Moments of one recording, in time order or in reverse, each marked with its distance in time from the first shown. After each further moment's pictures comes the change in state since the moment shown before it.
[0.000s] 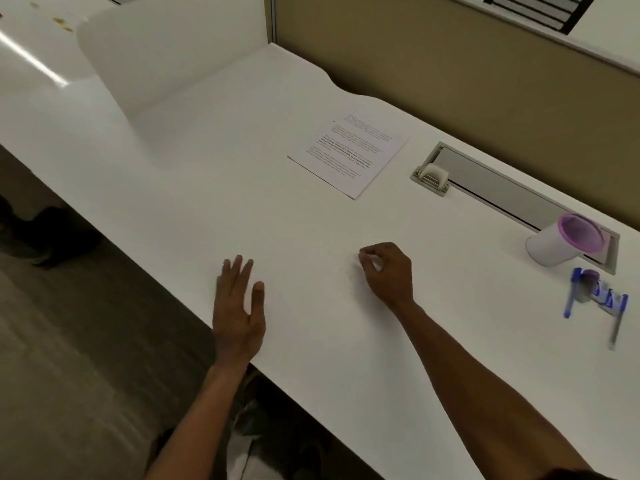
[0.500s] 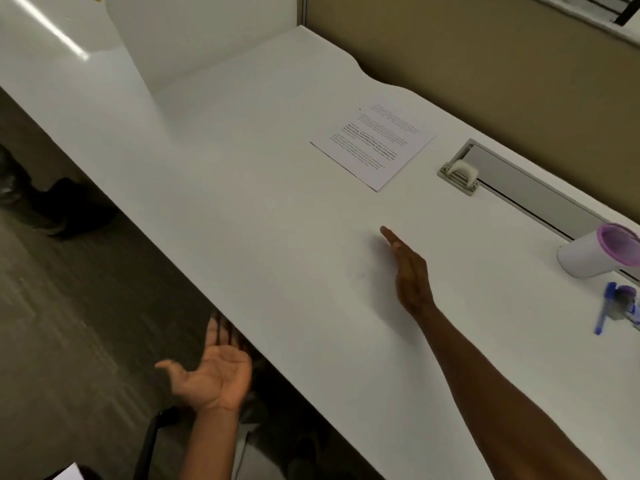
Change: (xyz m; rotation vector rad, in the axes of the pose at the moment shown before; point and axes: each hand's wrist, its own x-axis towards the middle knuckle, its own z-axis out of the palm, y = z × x) left_hand -0.081 -0.049 -0.015 -1.821 0.370 -0.861; right_hand -0.013 -0.013 -0.006 0.379 -0.277 0.193
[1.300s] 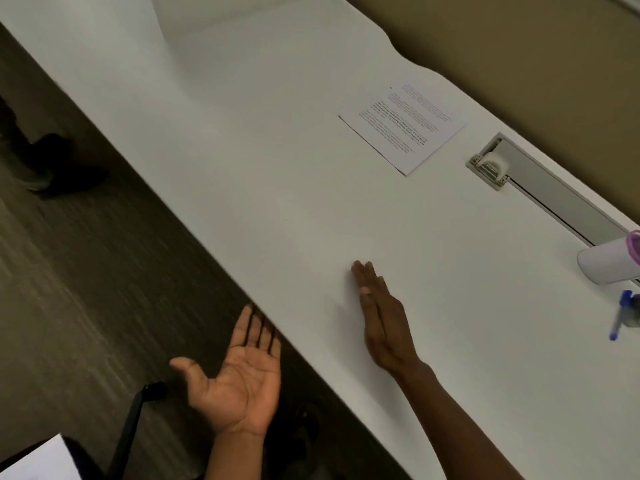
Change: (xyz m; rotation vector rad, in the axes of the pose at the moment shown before) left_hand -0.042 -0.001 -0.017 -0.058 -0.218 -0.156; right_hand -0.096 0.000 0.078 -0.312 -0.194 -0.121
